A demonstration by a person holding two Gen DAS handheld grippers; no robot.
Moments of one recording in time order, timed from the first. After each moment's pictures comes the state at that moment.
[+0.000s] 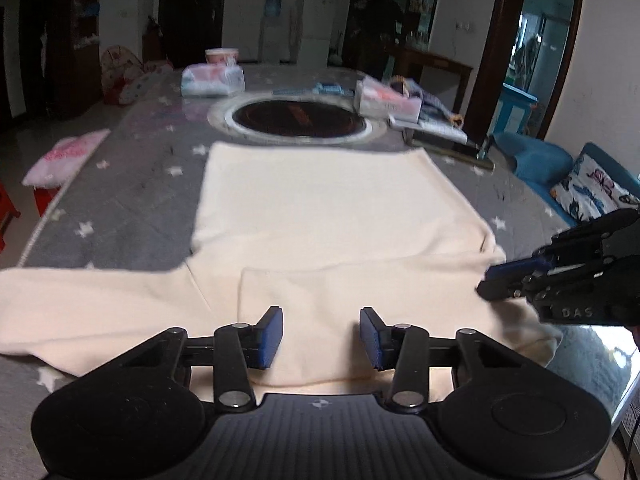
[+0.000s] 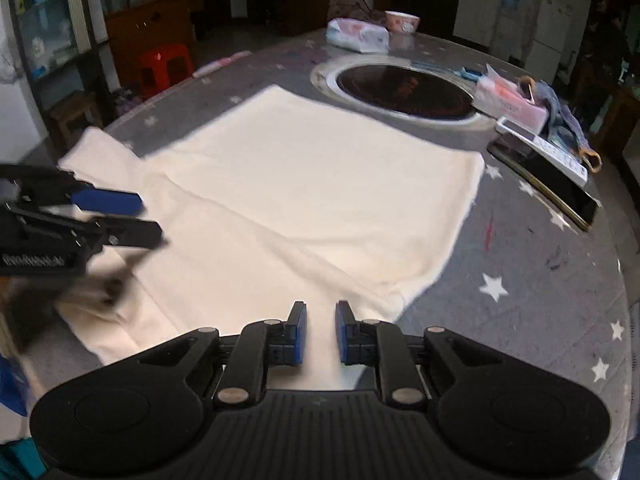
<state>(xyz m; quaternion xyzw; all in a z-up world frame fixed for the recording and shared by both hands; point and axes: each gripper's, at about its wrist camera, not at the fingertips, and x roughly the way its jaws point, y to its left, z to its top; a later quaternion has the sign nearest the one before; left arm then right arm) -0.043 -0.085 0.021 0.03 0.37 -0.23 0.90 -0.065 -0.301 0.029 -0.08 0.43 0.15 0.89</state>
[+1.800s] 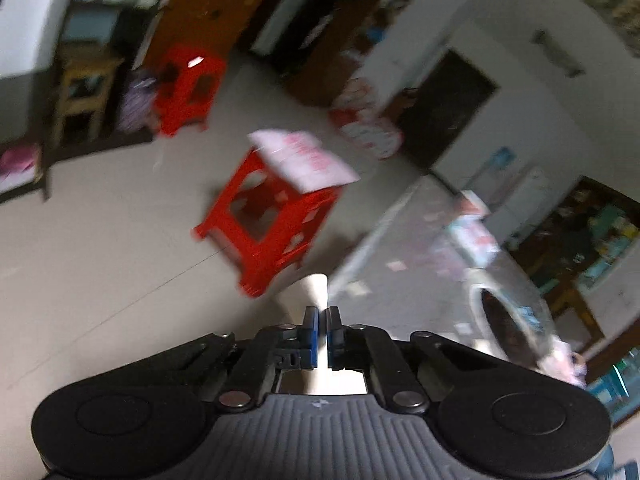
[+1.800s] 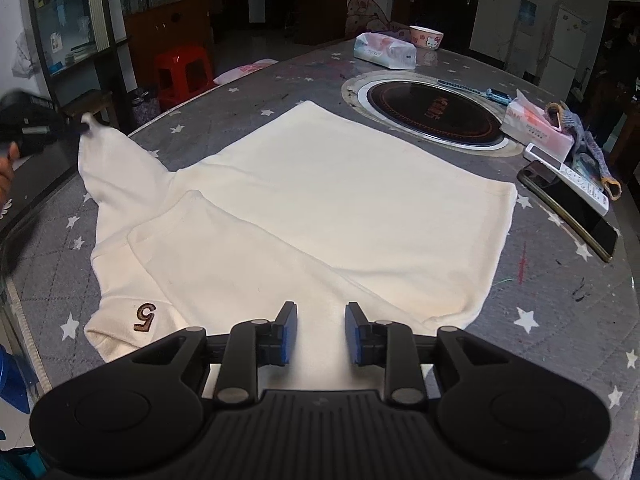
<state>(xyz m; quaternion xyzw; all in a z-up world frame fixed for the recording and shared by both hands) -0.023 0.141 0.062 -0.30 0.27 0.05 0.91 -0.059 -0.271 0.038 -0.09 0.42 0.16 0.89</state>
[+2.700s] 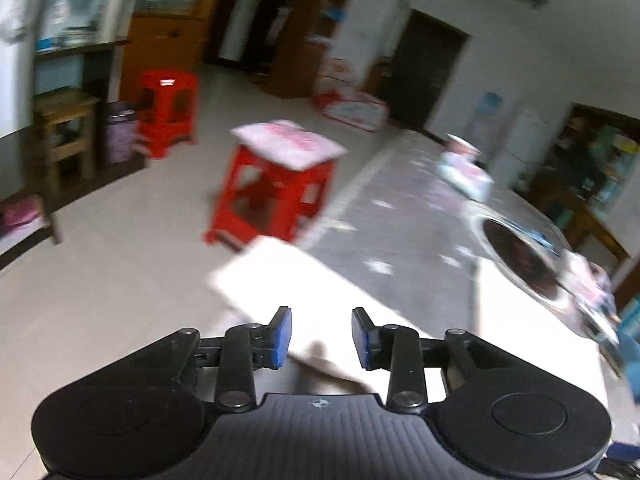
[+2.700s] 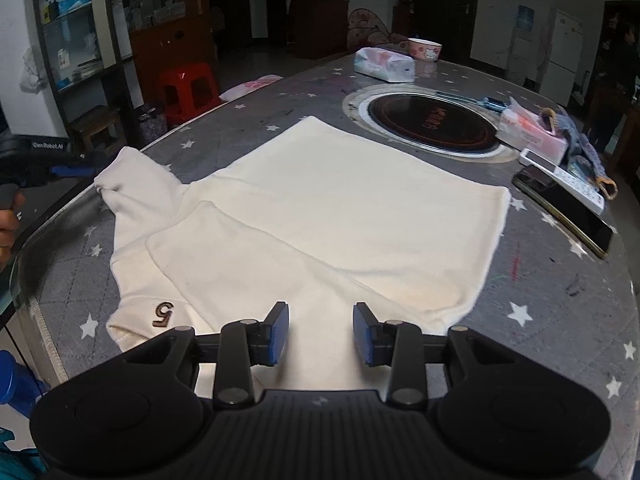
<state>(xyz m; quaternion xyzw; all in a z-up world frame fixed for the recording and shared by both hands) -0.042 0.113 0.031 -0.21 0.31 0.08 0.92 -0.072 -0.274 0.047 -0.08 0.41 0.18 0.89</state>
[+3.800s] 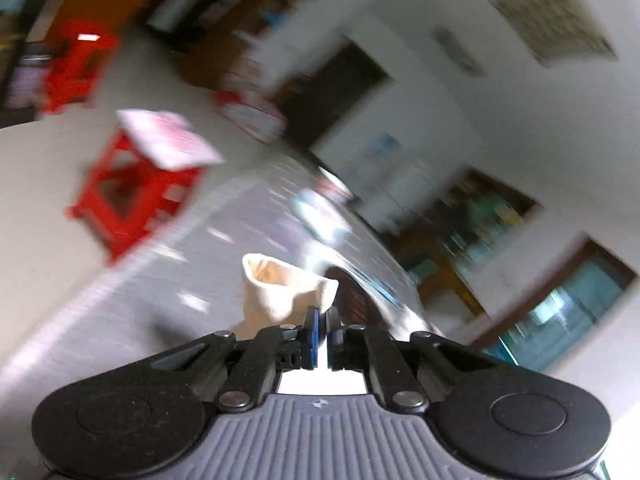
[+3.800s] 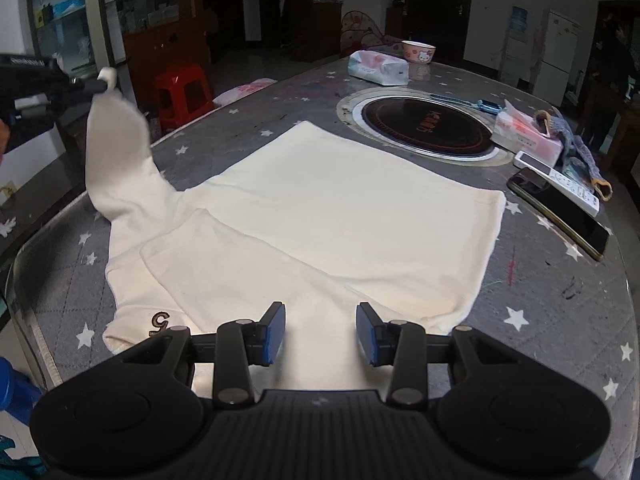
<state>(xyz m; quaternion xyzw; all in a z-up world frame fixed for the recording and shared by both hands) -0.039 0.070 0.098 -0.34 0.25 -0.16 0.89 -0.071 -0.281 0.050 -0.06 0.40 0.16 0.90</state>
